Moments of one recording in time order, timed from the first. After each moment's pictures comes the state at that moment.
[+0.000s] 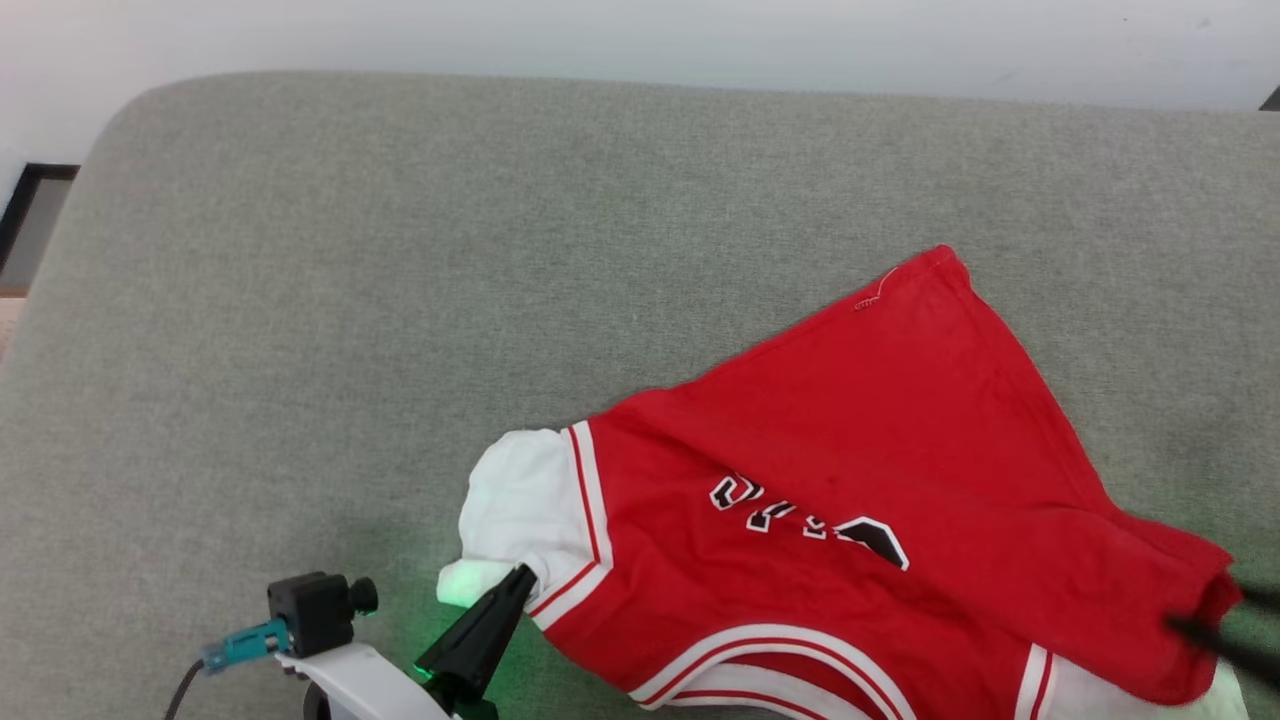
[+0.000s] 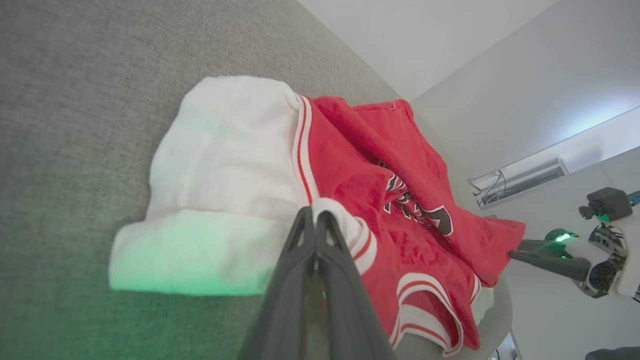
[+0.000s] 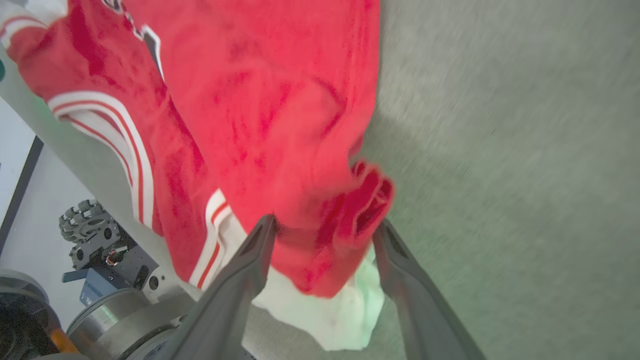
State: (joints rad) left arm -0.24 0.59 -0.78 0.13 -1.28 -0.13 -0.26; right arm -0.43 -1.28 1.02 -0.13 1.33 0.13 0.21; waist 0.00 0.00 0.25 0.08
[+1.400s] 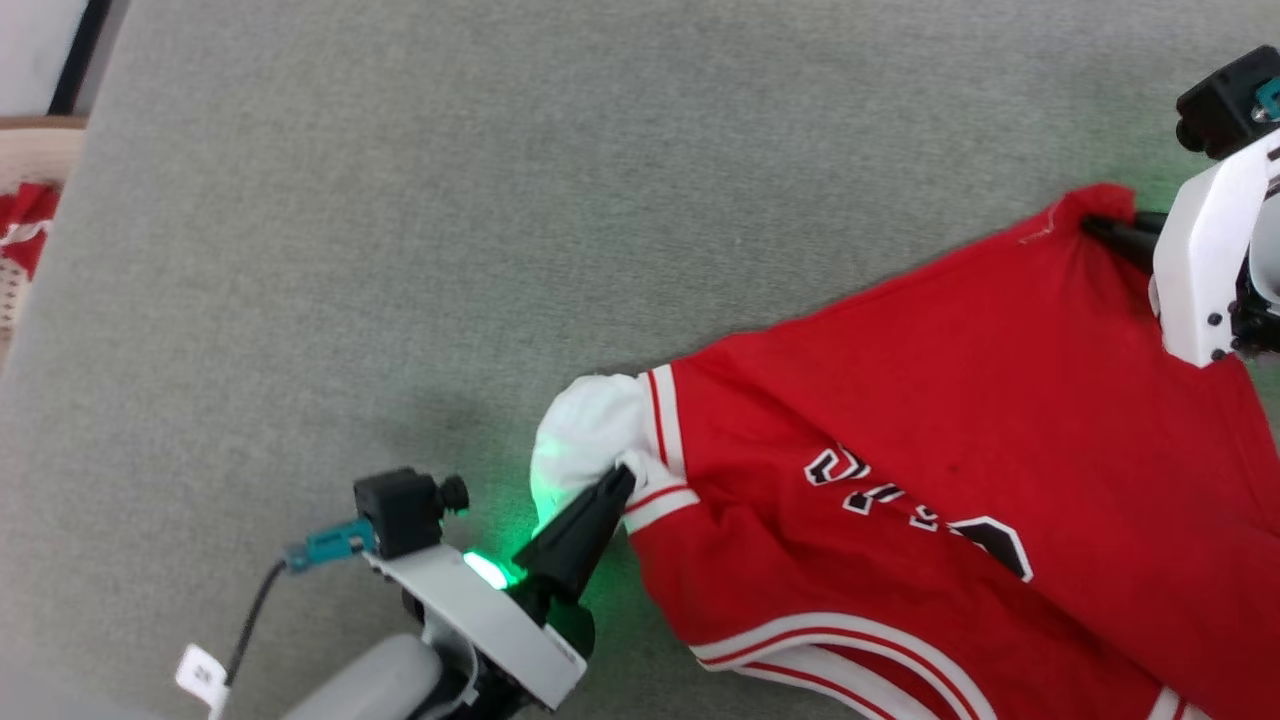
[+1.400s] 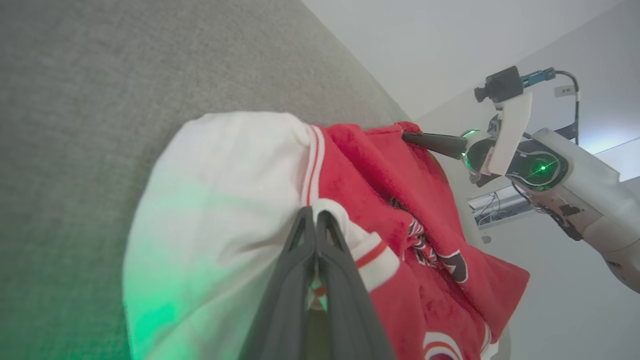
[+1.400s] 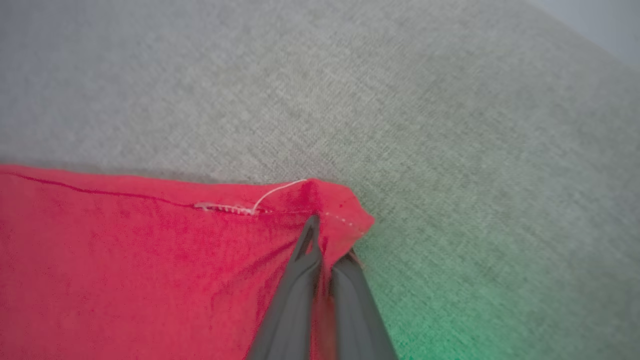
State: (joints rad) left arm -0.42 0.47 -0.83 0.11 -1.27 -0.13 -0.26; right arm -1.20 -0.76 1.19 0.53 1.15 0.13 0.38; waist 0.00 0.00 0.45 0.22
